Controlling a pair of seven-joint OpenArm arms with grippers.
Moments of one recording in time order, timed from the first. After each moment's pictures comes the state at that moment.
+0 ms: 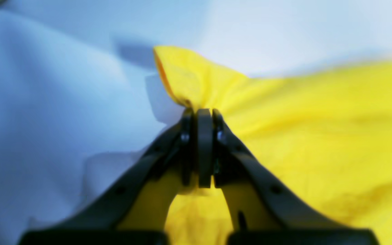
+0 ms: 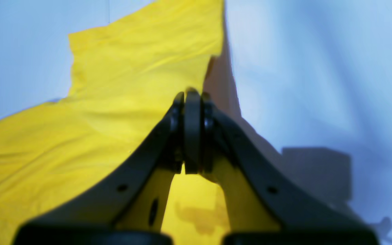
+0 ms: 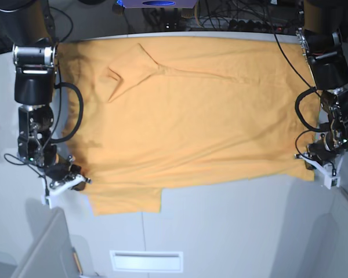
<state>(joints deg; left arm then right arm) -16.2 -26.9 -18.6 62.1 -21.7 -19.7 45.8 24.5 17.6 0.9 55.5 36.4 11.4 -39.8</state>
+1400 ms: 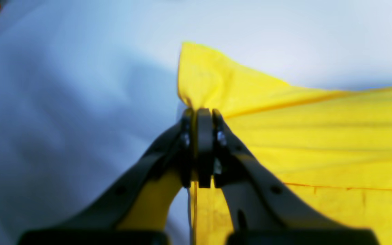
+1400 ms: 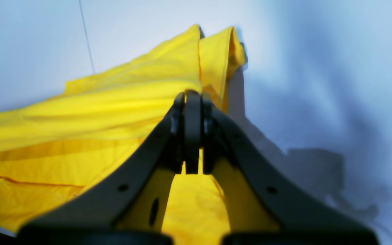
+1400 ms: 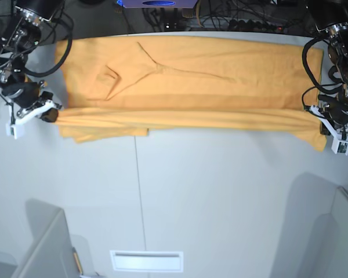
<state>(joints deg) 10.7 -27.0 -30.1 104.3 -22.6 -22.9 64.3 -10.5 9.8 32.3 107.1 37.8 11.9 -71.5</state>
